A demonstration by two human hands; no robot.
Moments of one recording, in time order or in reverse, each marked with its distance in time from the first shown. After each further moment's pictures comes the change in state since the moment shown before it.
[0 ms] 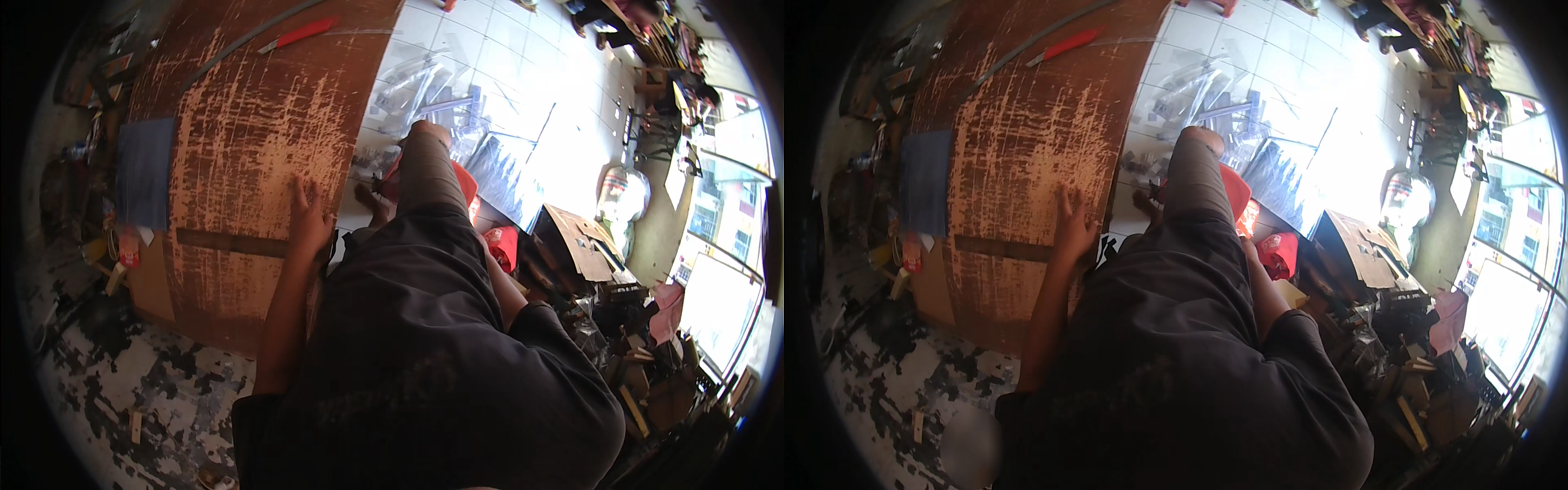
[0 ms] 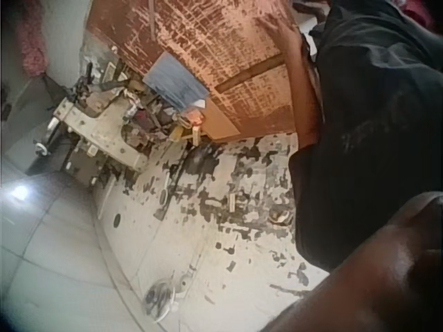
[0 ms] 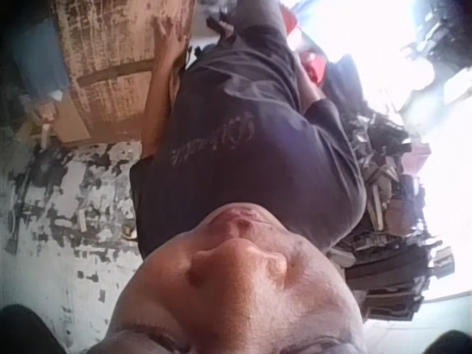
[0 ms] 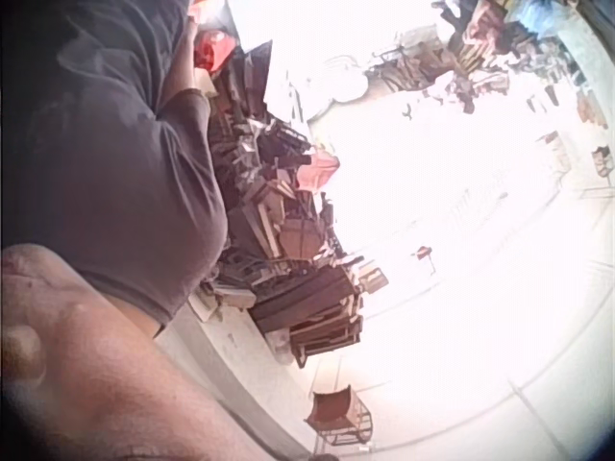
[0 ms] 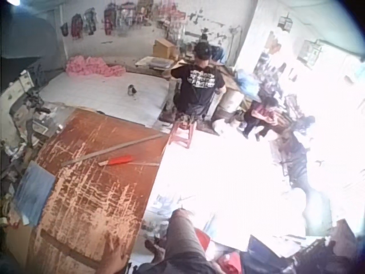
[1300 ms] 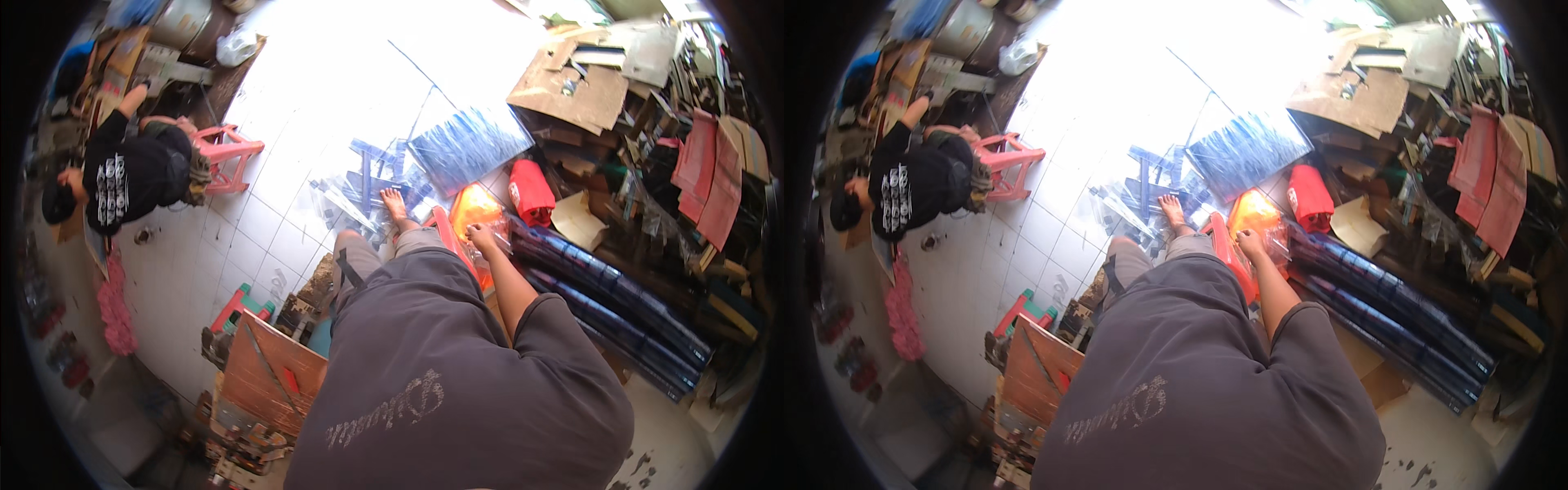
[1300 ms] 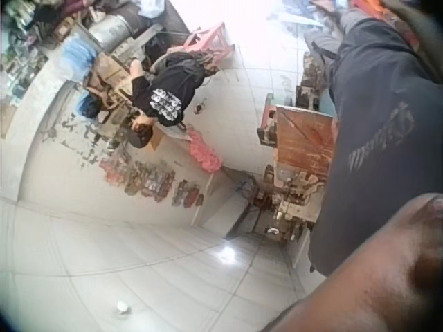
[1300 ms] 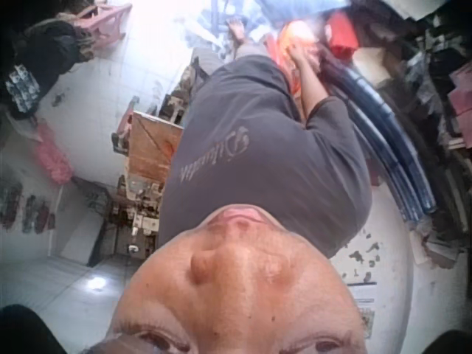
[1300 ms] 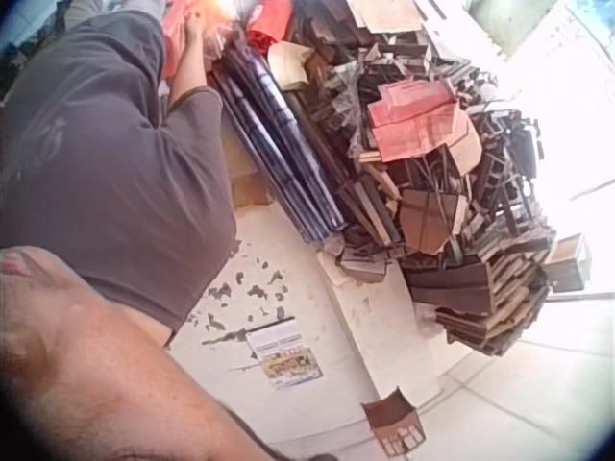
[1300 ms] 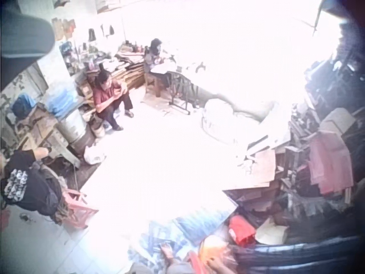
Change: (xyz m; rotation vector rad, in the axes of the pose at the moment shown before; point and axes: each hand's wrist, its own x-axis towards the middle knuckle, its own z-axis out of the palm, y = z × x) left_hand 0.392 0.184 -0.048 0.279 -0.846 -0.056; right_hand 0.142 -0.008 -0.182 1.372 0.408 0.594
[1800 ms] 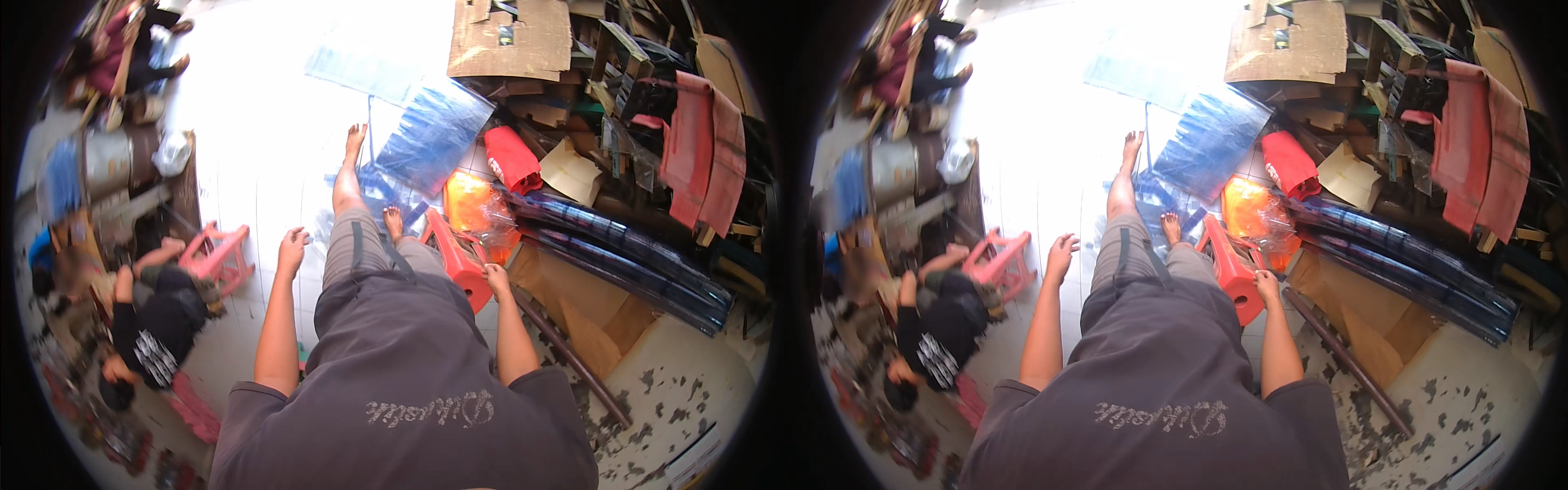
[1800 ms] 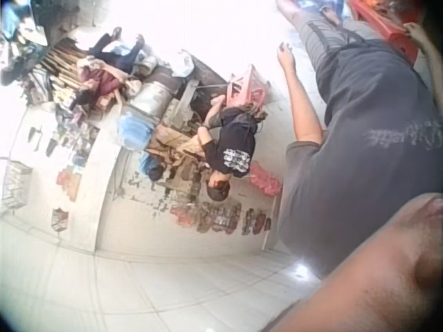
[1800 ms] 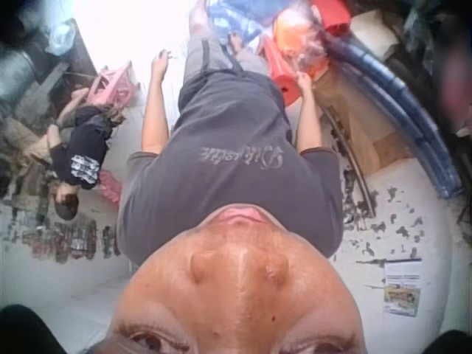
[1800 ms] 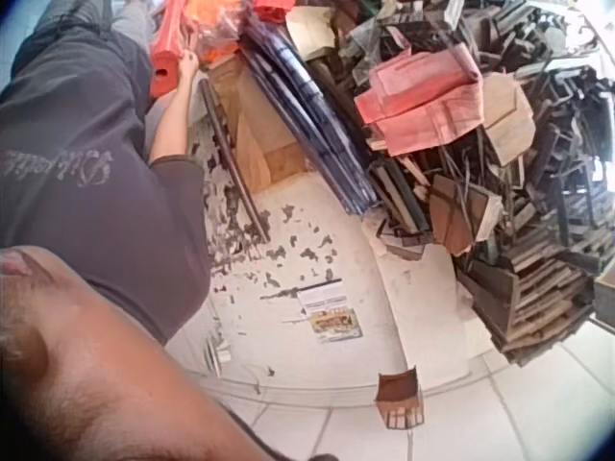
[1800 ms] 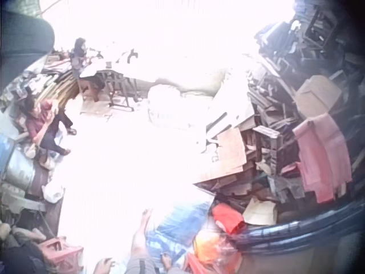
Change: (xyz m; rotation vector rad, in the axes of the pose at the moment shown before) left_hand 0.270 0.611 -0.129 0.173 -0.065 0.396; right_hand -0.072 0.032 -0.023 0.478 0.301 0.427
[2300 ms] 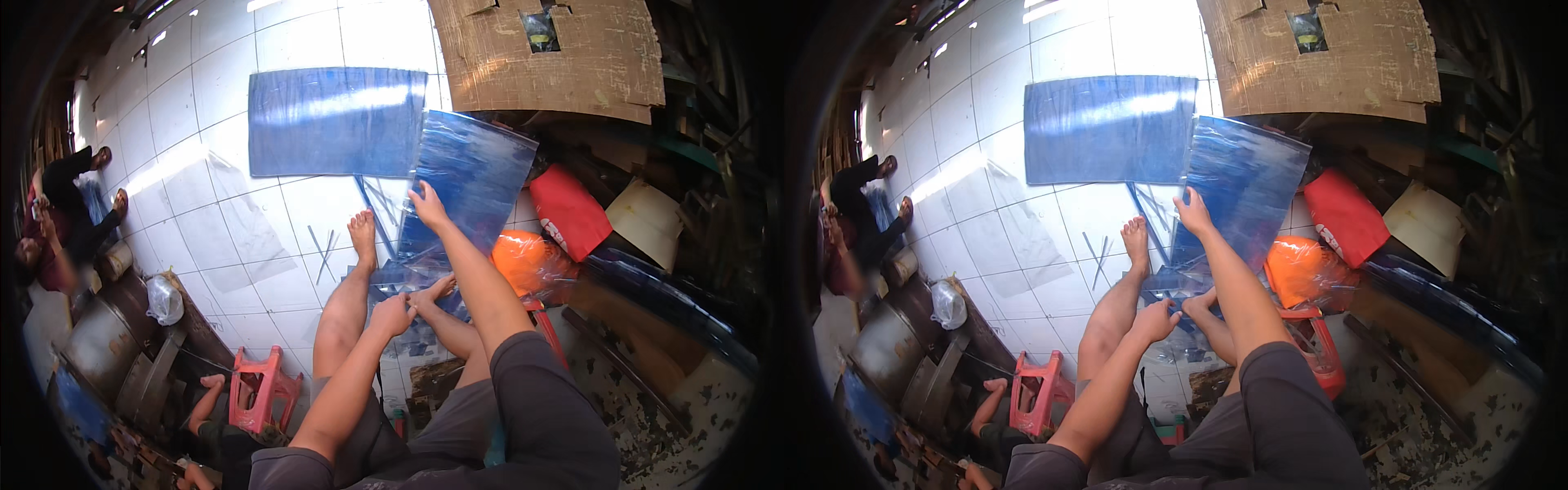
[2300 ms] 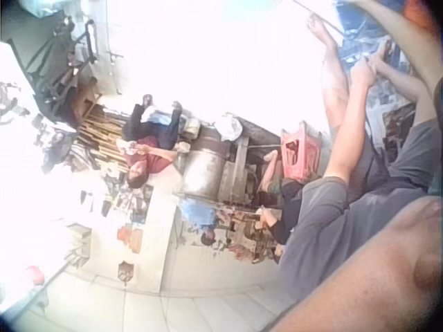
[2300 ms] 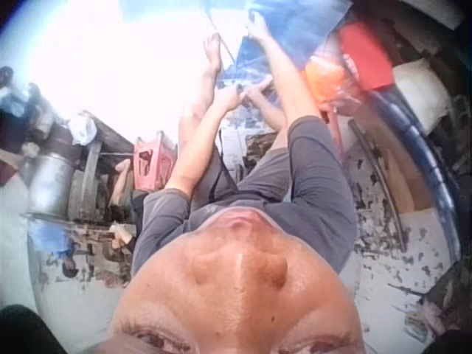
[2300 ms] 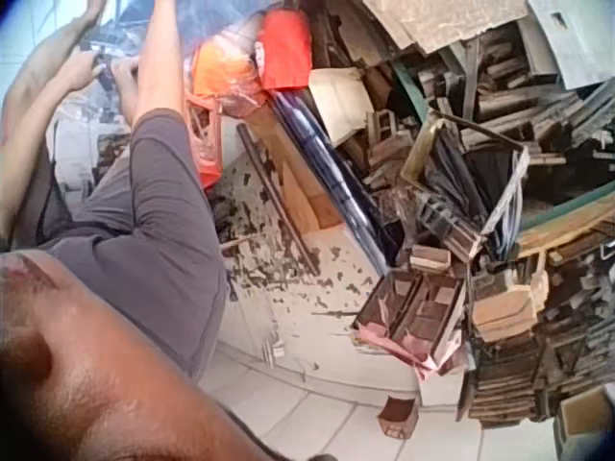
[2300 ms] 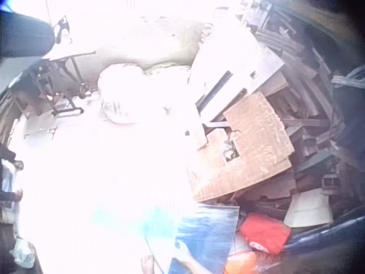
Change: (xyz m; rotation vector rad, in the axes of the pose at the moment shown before) left_hand 0.371 0.108 0.238 1.057 -0.702 0.209; right_hand 0.497 -0.409 0.391 0.027 -0.035 -0.380
